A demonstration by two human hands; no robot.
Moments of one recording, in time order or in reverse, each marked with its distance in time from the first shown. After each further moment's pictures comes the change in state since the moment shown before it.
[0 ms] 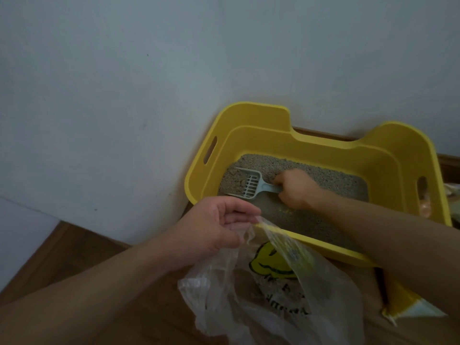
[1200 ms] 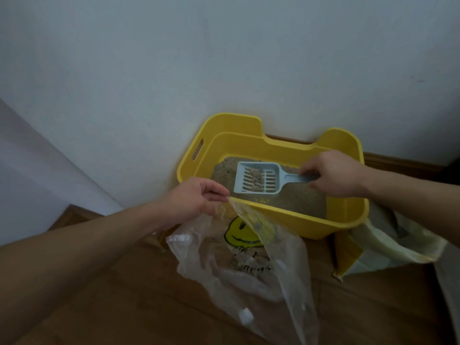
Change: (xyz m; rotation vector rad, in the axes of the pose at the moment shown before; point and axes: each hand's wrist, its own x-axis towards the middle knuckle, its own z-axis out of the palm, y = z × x) left_hand -0.023 0.017 0.009 0.333 0.070 -0.059; right_hand -0.167 0.039 -0.109 -0.109 0.110 -0.097
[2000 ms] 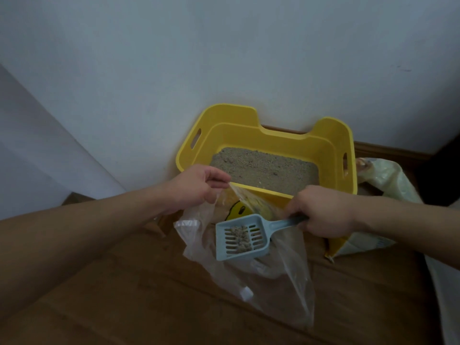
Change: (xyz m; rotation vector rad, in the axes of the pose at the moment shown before) left_hand -0.006 0.006 0.013 0.099 0.010 -0.012; right_hand -0.073 -0.059 0.021 -0.029 -0.324 -0.263
